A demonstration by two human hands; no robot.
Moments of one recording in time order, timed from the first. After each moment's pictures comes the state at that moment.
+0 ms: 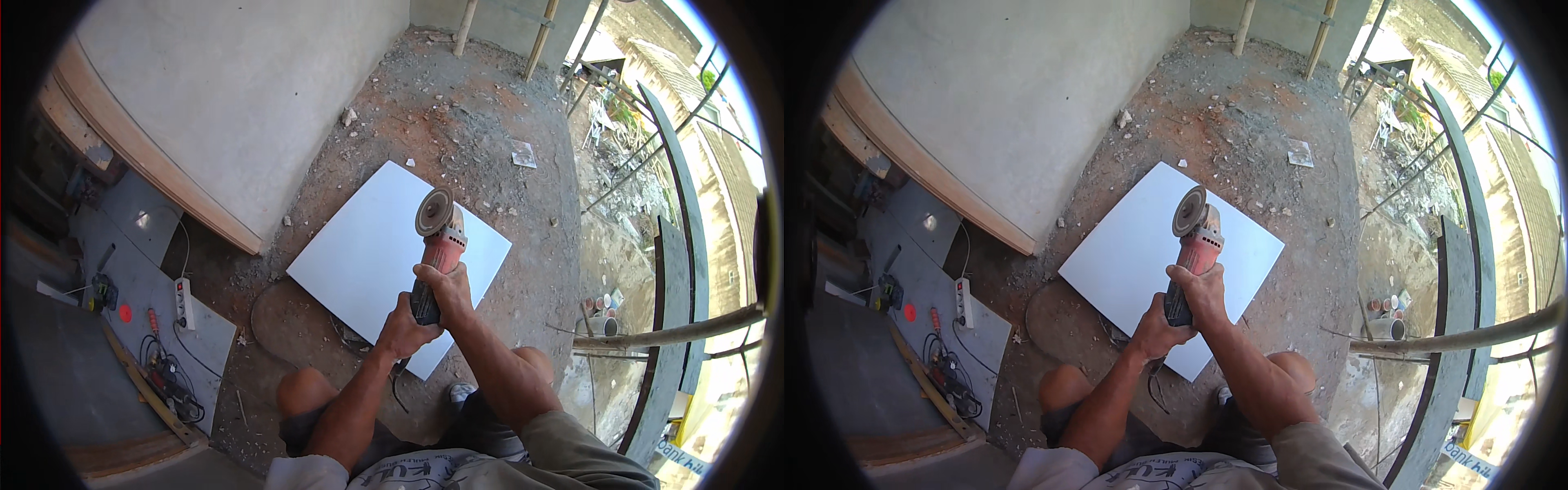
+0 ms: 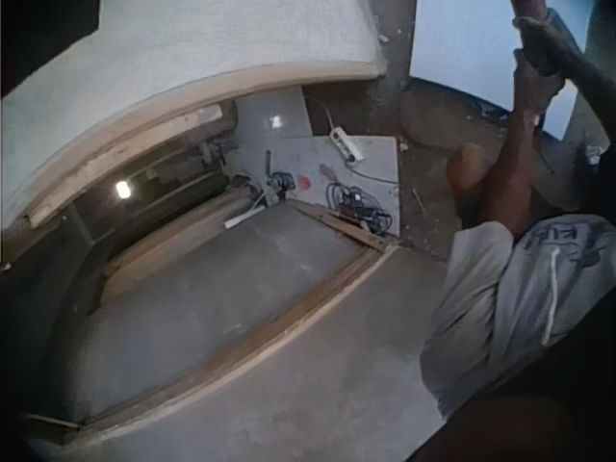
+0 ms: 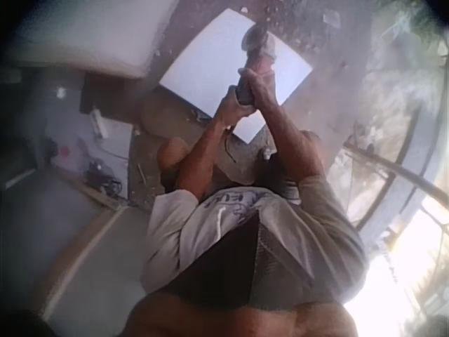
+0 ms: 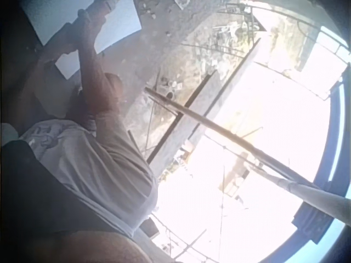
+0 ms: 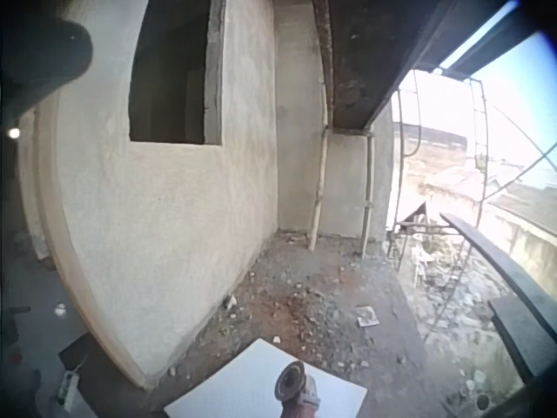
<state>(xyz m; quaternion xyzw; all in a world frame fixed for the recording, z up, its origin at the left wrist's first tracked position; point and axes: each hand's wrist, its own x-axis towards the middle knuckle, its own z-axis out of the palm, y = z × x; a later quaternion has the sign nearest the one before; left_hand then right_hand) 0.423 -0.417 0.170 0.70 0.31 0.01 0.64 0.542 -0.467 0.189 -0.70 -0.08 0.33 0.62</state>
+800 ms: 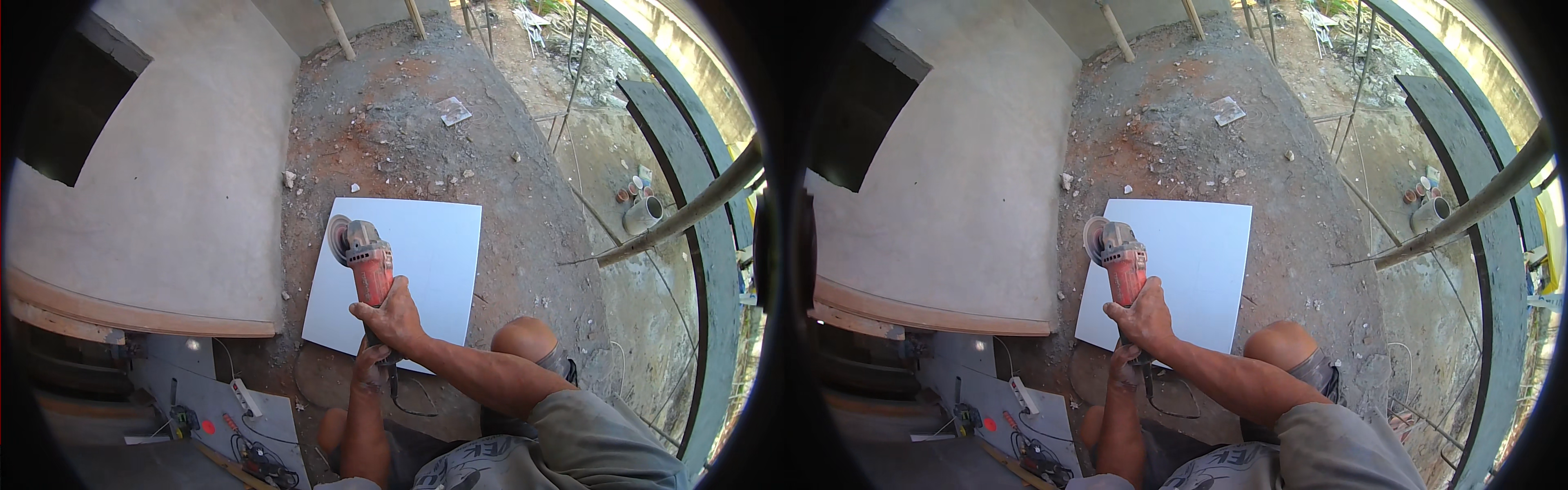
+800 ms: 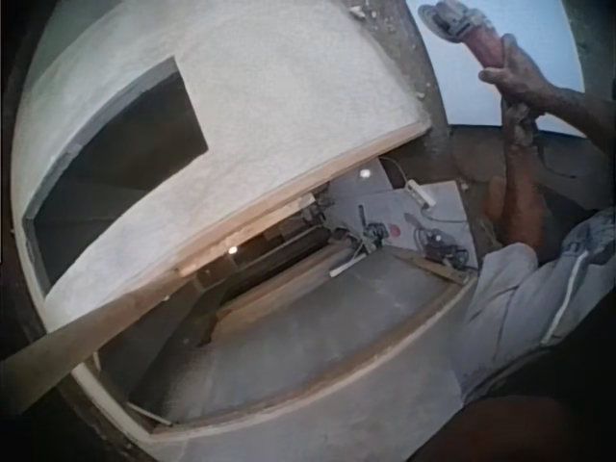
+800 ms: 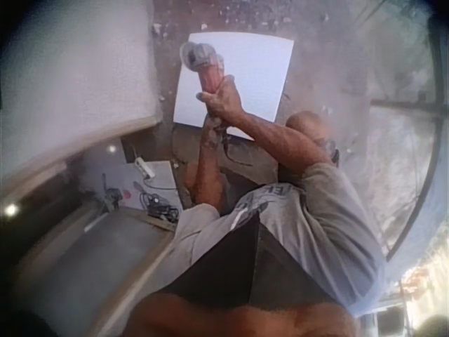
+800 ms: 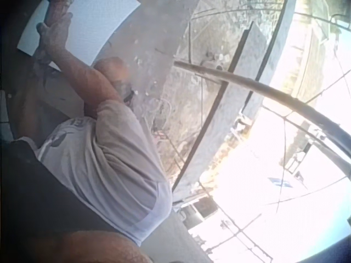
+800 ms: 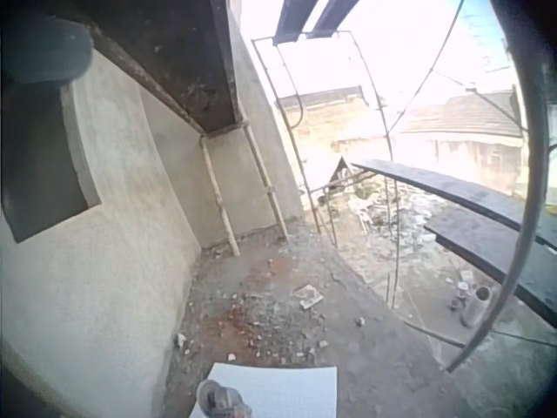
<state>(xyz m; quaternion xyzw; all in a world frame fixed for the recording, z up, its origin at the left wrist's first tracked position) 0.422 -0.421 0.184 0.46 0.23 0.04 0.86 0.532 -0.486 0.213 -0.74 -0.08 0.29 0.60</state>
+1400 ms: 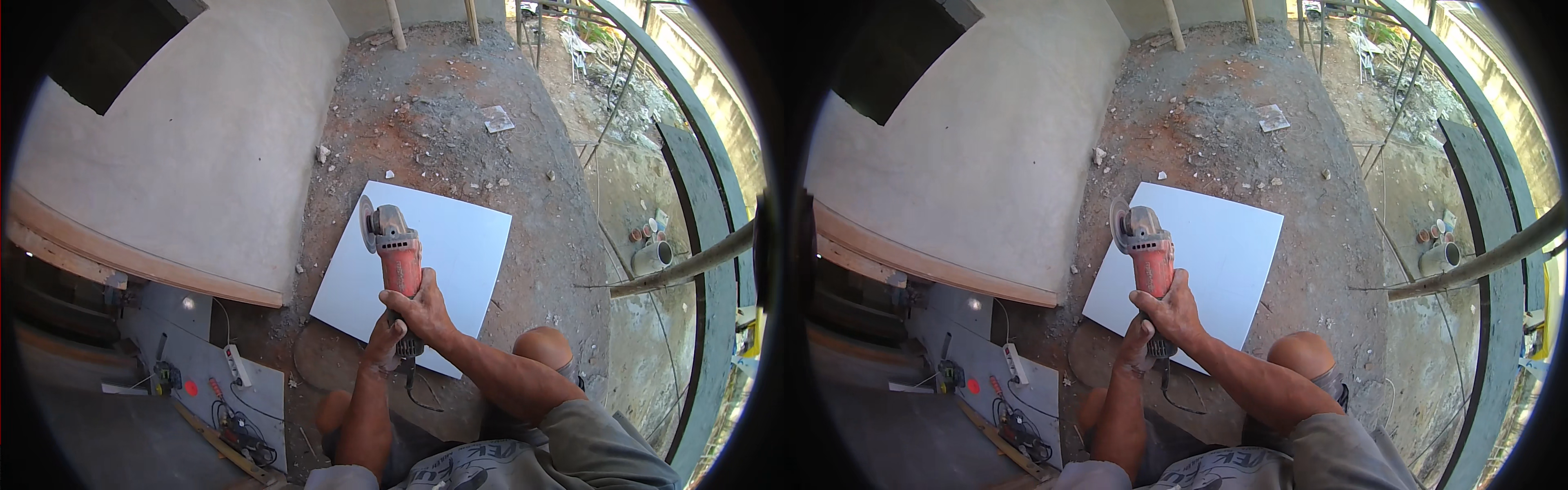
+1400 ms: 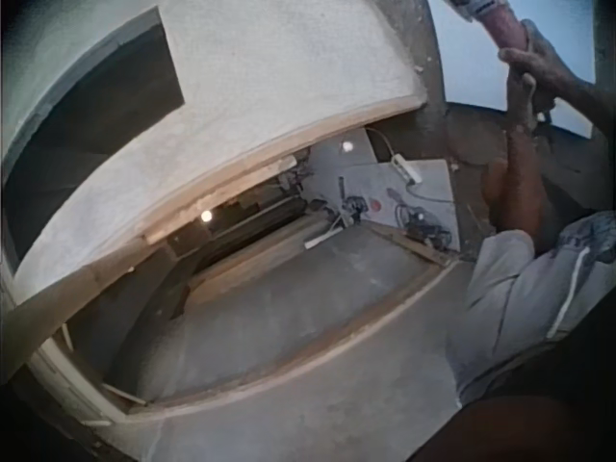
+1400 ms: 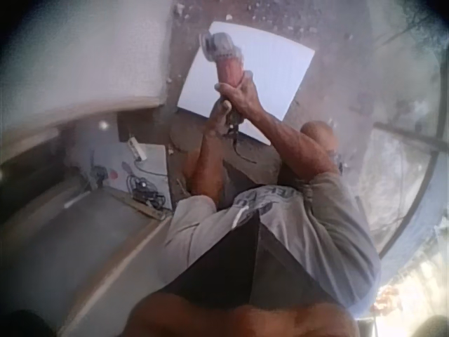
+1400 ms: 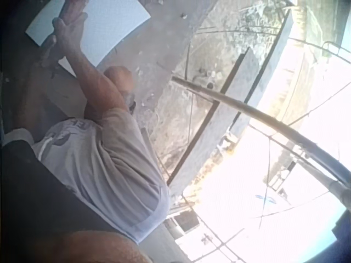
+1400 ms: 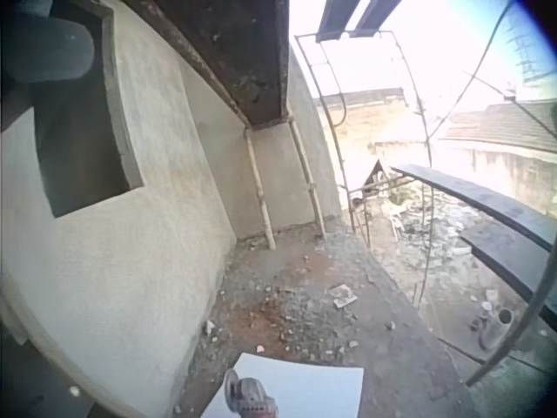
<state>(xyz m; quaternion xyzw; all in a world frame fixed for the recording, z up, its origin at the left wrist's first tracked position) 0.424 -0.398 0.178 0.46 0.16 -0.02 0.87 0.528 -0.488 0.211 -0.67 -0.12 0.31 0.66</state>
